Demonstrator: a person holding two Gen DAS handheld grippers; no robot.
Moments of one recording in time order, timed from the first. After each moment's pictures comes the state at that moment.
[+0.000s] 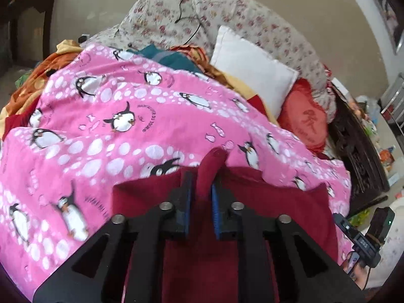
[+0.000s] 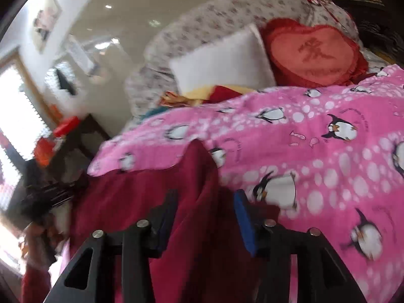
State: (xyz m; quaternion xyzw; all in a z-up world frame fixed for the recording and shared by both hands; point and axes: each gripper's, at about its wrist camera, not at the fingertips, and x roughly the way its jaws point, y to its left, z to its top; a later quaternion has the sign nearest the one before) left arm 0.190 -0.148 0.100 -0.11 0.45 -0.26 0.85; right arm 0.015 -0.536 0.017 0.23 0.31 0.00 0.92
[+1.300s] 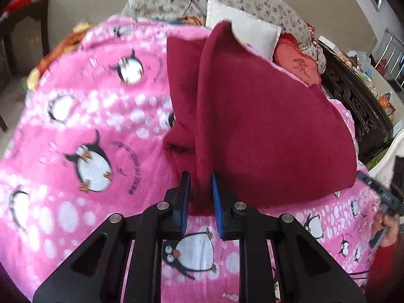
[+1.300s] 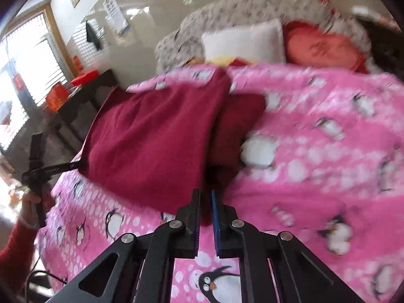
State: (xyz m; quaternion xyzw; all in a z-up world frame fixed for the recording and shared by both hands) left arm 0.035 -0.079 0.051 -0.02 0.45 -0.27 0.85; right arm -0.127 -0.484 -0.010 0.13 0.34 0.02 0.93
